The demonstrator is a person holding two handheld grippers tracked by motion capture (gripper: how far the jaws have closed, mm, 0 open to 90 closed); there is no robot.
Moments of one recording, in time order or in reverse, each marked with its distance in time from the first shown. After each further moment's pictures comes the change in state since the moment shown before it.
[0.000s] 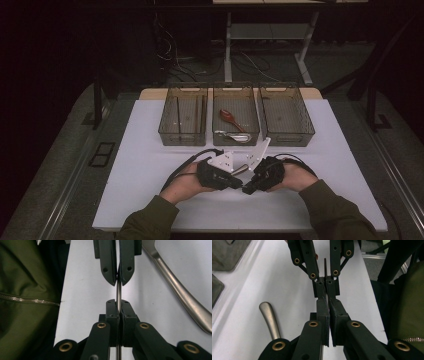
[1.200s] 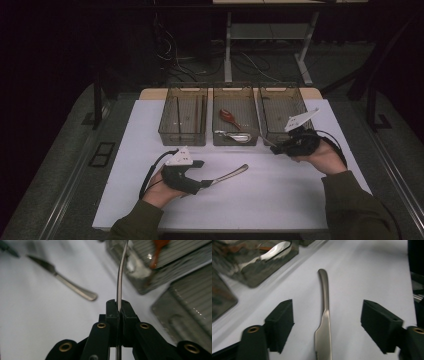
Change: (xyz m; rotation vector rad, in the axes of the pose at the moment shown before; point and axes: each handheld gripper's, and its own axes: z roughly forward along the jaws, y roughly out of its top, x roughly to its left) left arm -0.009 -0.080 -0.054 -0.173 0.332 -0.321; right arm -0.031 -0.043 -0.100 -0.202 -0.425 0.326
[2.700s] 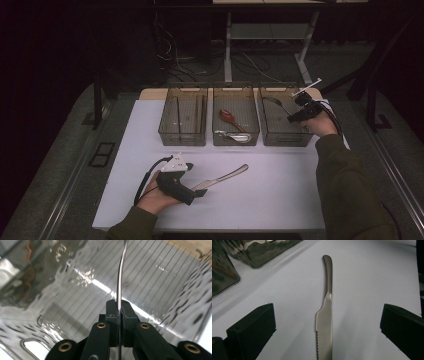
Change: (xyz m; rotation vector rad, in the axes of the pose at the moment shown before) left arm -0.003 -0.018 -0.002 0.020 0.023 -0.039; right arm -0.132 0.012 0.024 0.171 -0.315 0.325
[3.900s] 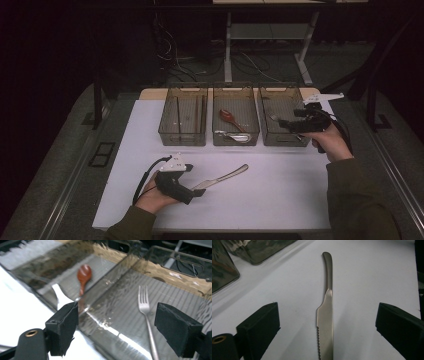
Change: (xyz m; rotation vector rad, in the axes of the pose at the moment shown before) left arm 0.004 -0.003 -0.002 0.012 -0.014 0.001; right arm 0.052 -0.043 -0.051 -0.432 0.085 0.019
